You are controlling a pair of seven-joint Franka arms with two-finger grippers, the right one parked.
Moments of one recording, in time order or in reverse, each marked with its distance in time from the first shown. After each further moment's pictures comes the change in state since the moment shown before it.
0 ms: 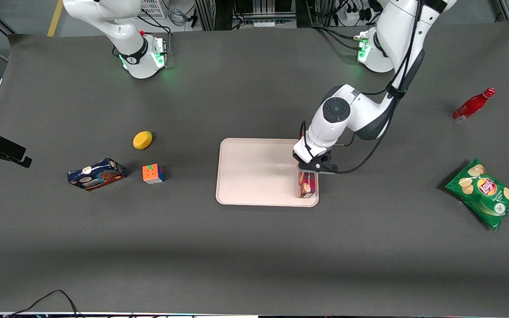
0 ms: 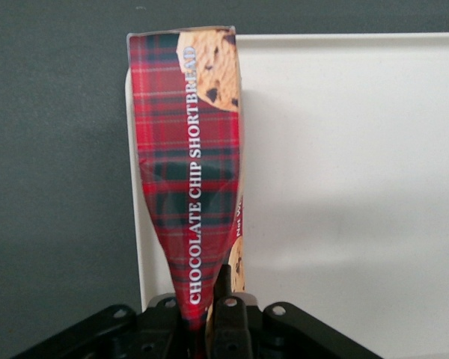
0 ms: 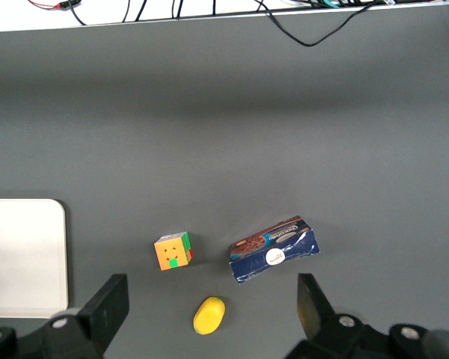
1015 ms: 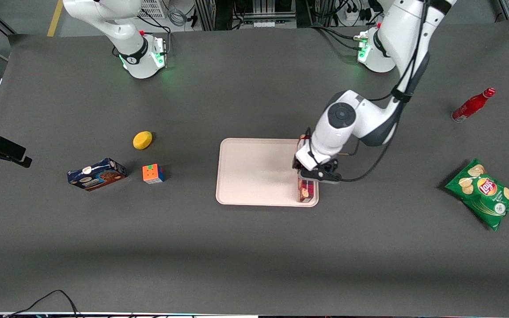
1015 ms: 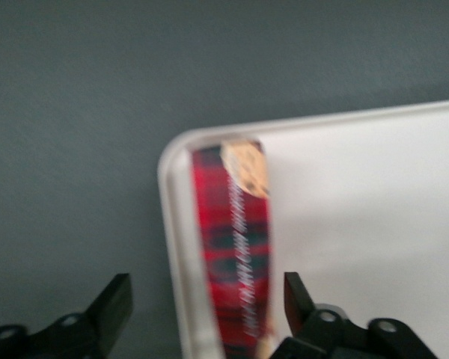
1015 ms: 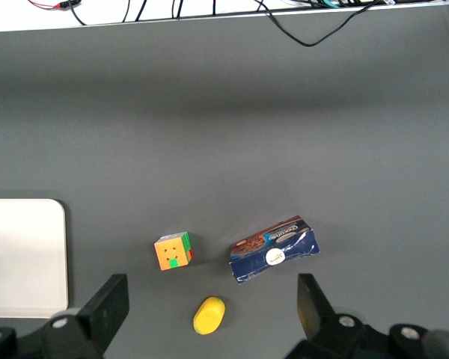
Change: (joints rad) arm 0.001 0.009 0.052 0.090 0.016 -0.024 0.129
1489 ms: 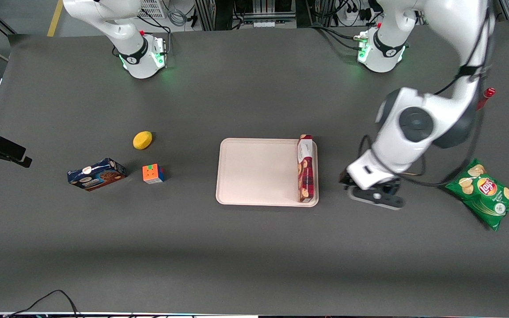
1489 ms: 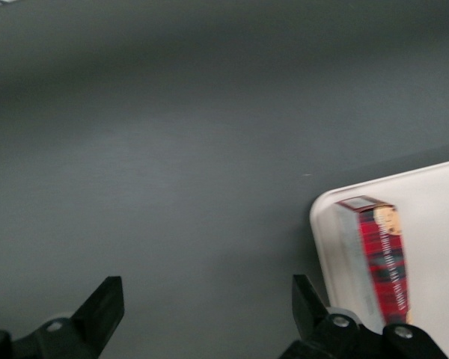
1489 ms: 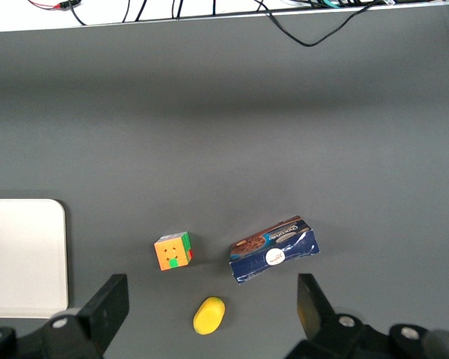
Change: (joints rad) arm 0.086 -0.128 0.131 0.231 -0.086 -0.366 0.402
